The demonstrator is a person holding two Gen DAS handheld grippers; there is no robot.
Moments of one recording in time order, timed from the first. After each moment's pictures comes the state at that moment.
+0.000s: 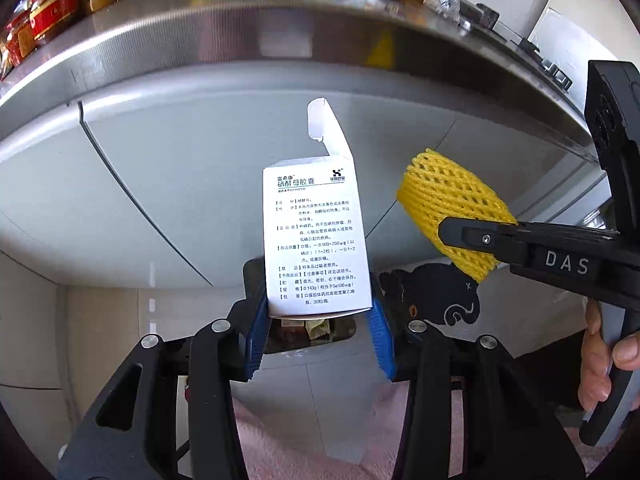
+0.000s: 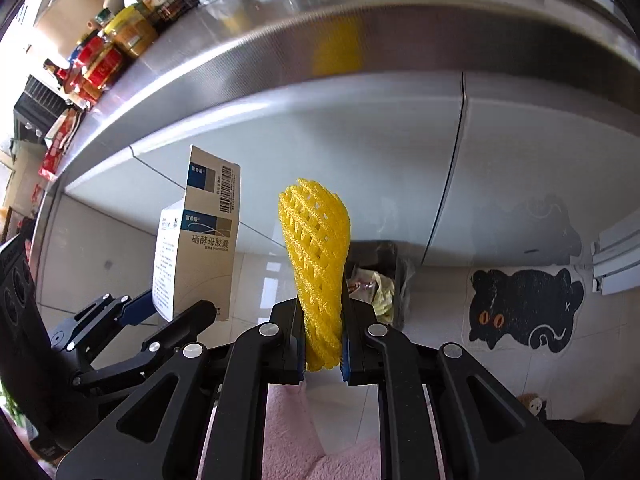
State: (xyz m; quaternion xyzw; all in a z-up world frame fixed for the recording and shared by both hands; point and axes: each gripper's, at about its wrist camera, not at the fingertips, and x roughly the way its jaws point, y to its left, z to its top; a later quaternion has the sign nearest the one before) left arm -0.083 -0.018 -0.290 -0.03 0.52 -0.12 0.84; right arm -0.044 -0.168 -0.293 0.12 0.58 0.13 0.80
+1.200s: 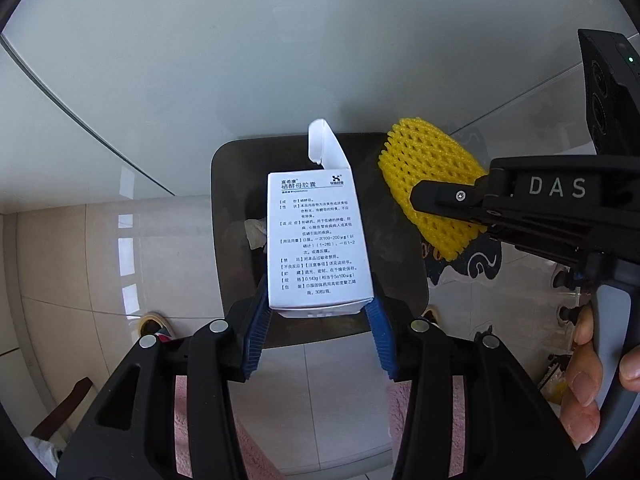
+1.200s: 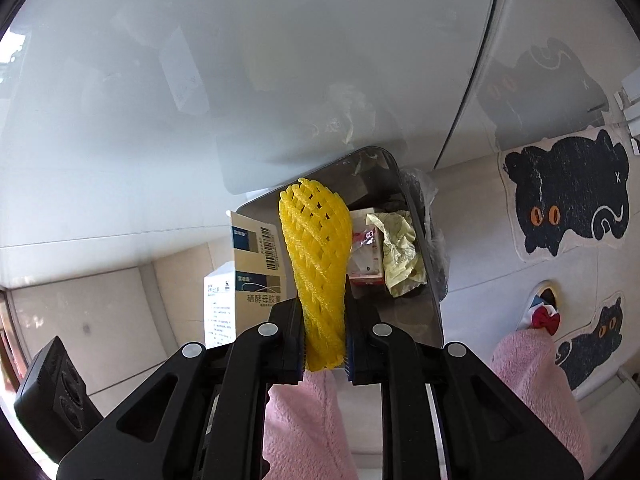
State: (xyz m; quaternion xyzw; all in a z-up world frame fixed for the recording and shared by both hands) left arm -0.023 -0.004 -0.536 -0.07 0.66 -0.12 0.74; right arm 0.018 -0.158 -0.536 0.24 0.68 0.03 0.69
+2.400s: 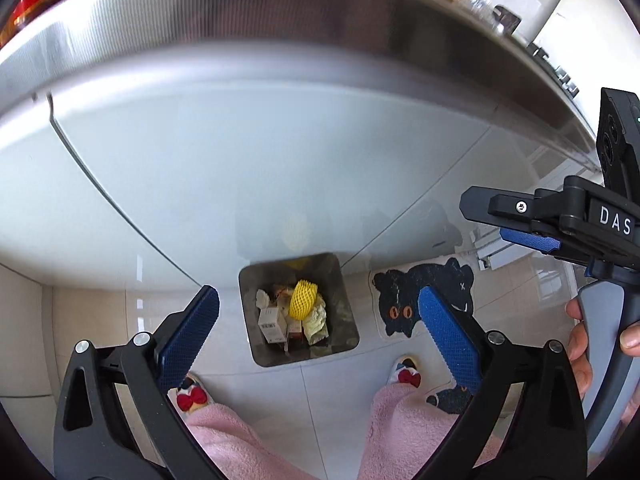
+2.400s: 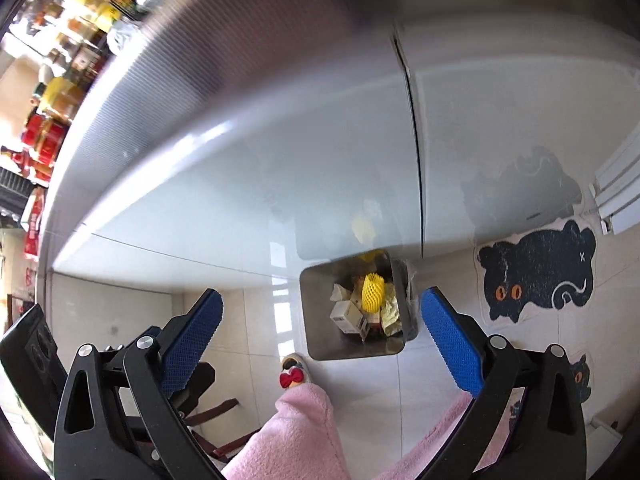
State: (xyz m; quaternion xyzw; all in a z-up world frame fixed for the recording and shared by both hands) left arm -0.046 0.003 -0.293 -0.04 0.52 -0.14 0.84; right arm -0.022 -0.203 -0.274 0.21 0.54 0.07 0.81
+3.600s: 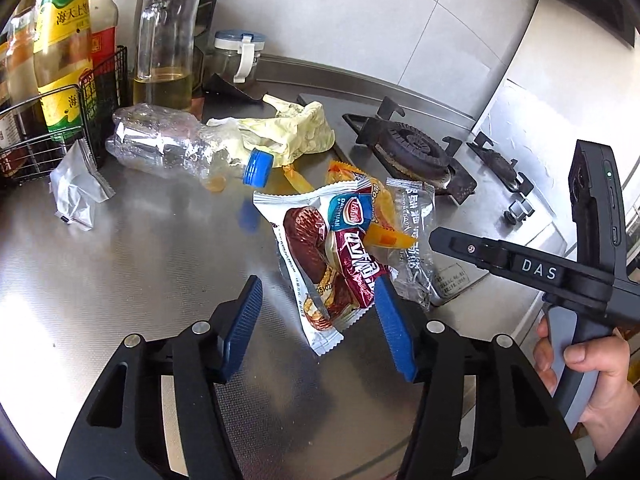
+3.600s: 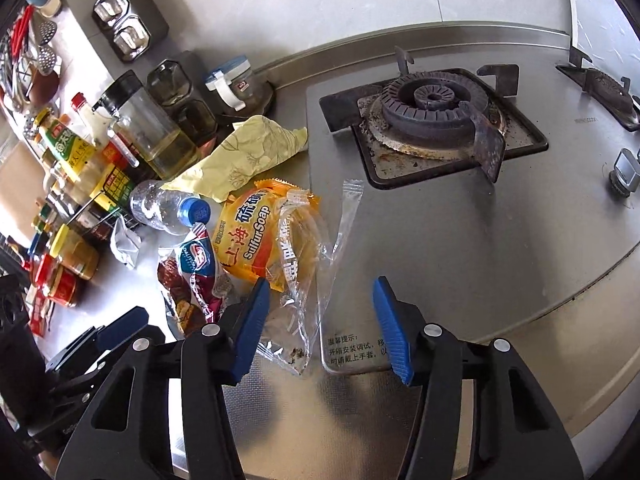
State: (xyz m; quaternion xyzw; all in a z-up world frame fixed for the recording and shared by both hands) left arm 0.153 -0.073 -0.157 -0.06 0.41 -0.23 0.88; right arm 0.143 -0.286 -0.159 0.17 0.43 0.04 0.88
